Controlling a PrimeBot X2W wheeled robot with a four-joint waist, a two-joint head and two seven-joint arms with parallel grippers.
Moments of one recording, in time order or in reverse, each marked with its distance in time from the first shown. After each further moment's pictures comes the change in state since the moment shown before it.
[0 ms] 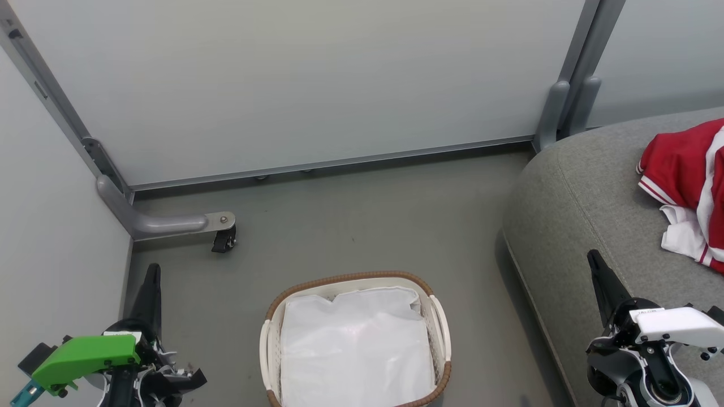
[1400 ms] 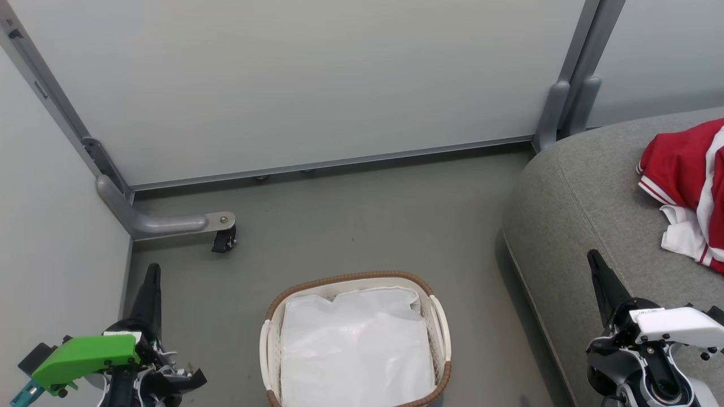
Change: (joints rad) left arm 0.000 0.000 0.000 0.000 0.000 0.000 0.000; right arm 0.000 0.000 0.000 0.000 0.000 0.000 0.000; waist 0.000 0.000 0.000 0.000
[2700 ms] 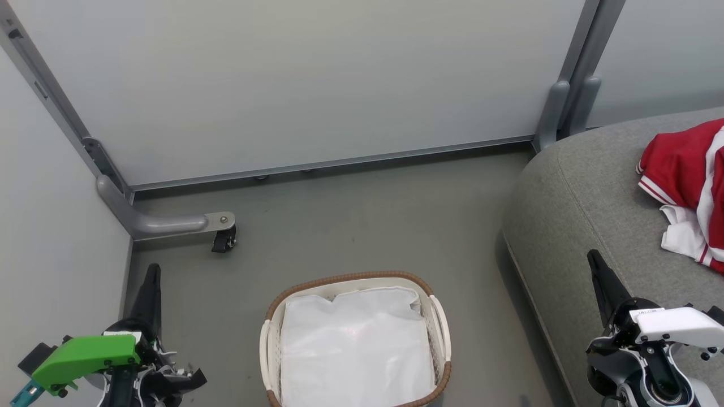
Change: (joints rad) left arm 0.000 0.000 0.000 0.000 0.000 0.000 0.000; right arm 0.000 0.000 0.000 0.000 0.000 0.000 0.000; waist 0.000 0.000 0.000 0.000
